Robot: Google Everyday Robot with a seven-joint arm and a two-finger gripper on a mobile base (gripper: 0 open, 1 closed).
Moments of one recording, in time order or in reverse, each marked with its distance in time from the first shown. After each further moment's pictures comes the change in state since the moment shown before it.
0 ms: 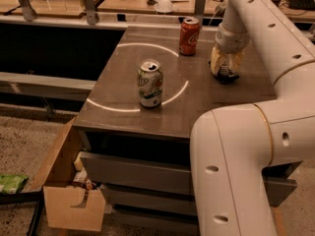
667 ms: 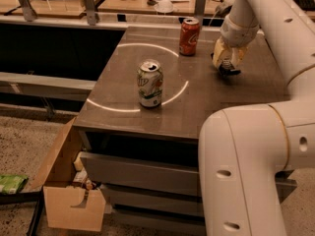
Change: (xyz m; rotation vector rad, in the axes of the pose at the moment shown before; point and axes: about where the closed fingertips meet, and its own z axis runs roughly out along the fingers) arm -0.004 -0.001 -0.025 -0.052 -0.087 0.018
